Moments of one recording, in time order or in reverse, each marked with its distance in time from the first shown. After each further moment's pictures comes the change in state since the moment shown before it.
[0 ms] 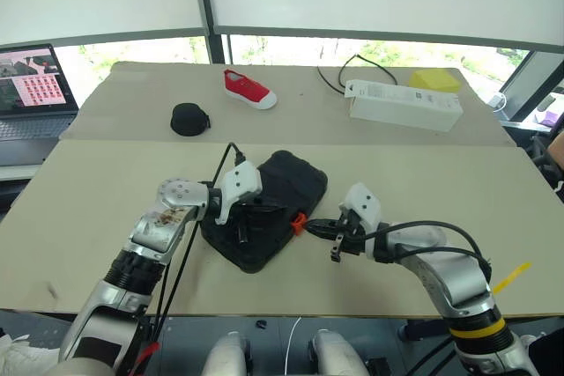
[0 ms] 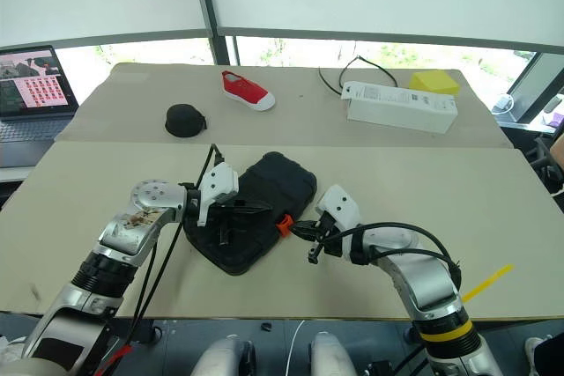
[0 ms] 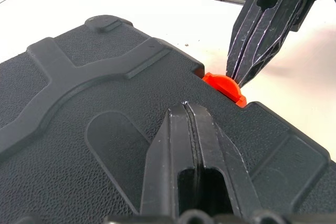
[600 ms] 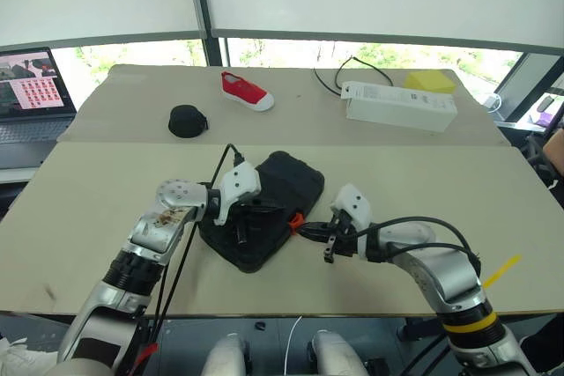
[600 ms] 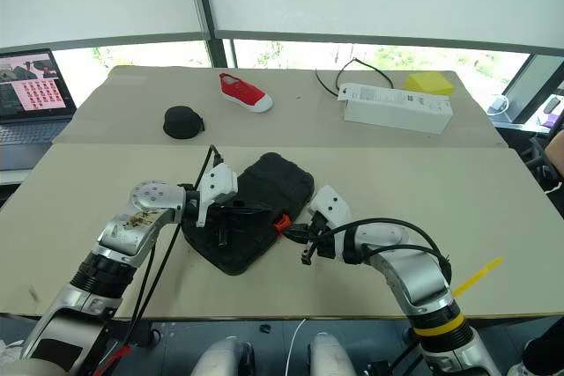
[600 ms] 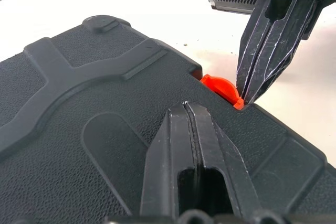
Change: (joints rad) left arm 0.005 0.005 0.000 0.003 0.000 0.007 0.002; right arm -0.046 0.024 0.046 0.045 0.005 0.029 -0.004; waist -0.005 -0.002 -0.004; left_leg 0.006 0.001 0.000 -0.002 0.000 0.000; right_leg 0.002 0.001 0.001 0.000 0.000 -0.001
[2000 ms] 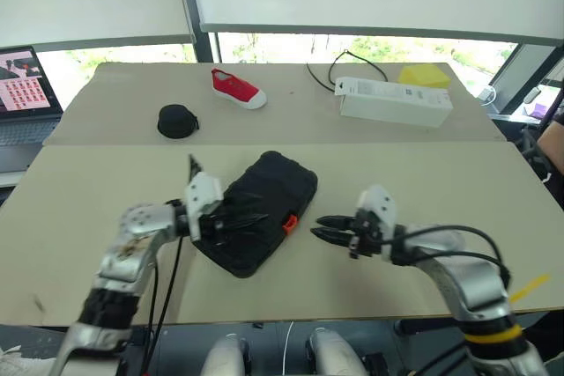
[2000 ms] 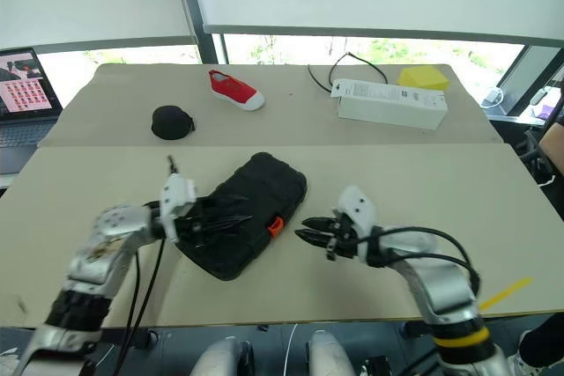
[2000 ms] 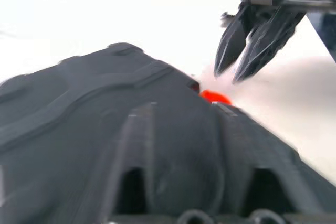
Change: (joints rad) left arm 0.303 0.075 0.315 -0.133 -0.202 -0.176 -0.021; right arm 0.194 -0.144 -0.189 -0.037 0.036 -0.220 0.154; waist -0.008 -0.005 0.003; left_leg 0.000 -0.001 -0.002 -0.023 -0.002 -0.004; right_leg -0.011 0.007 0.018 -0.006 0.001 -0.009
